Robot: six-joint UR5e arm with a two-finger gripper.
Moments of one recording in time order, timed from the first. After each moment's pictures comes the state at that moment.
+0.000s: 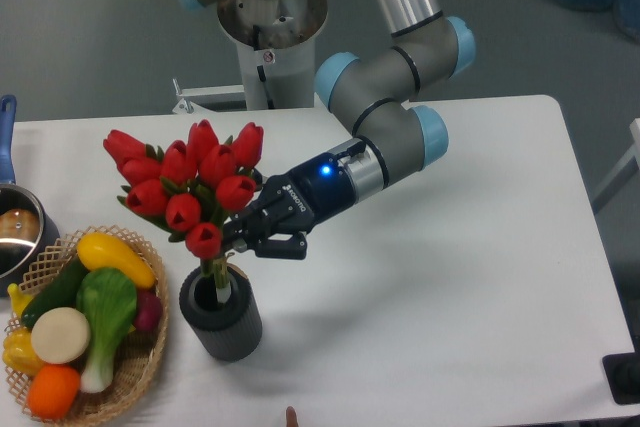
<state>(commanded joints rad) 2.56 -2.01 -1.85 -0.82 -0.09 1.55</state>
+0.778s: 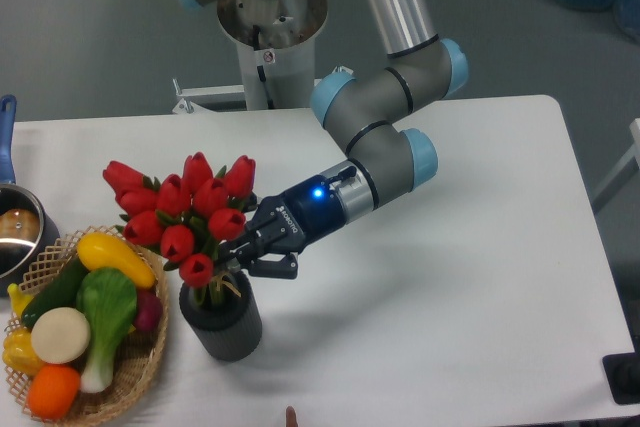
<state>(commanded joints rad) 2.53 -2.06 -1.85 -0.82 -0.03 1.58</state>
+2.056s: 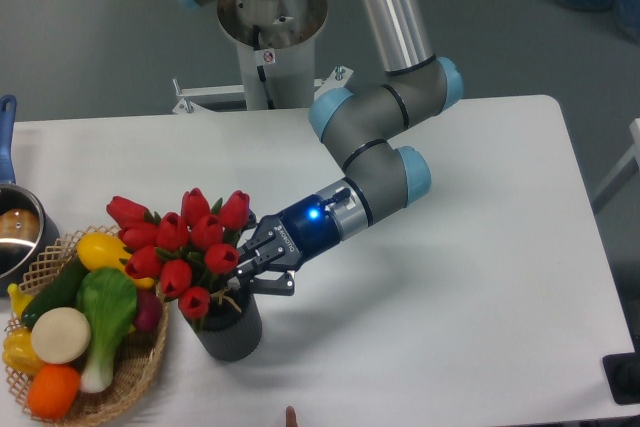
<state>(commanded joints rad) 2.53 -2.11 -1.85 -0.82 -0.01 1.62</state>
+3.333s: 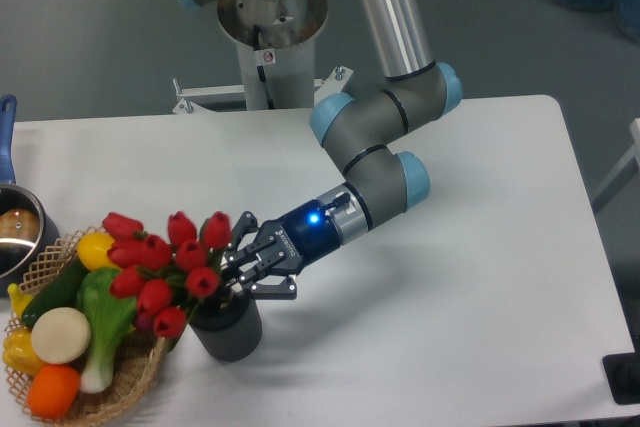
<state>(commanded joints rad) 2.53 -2.11 -1.85 -0.82 -0.01 1.63</state>
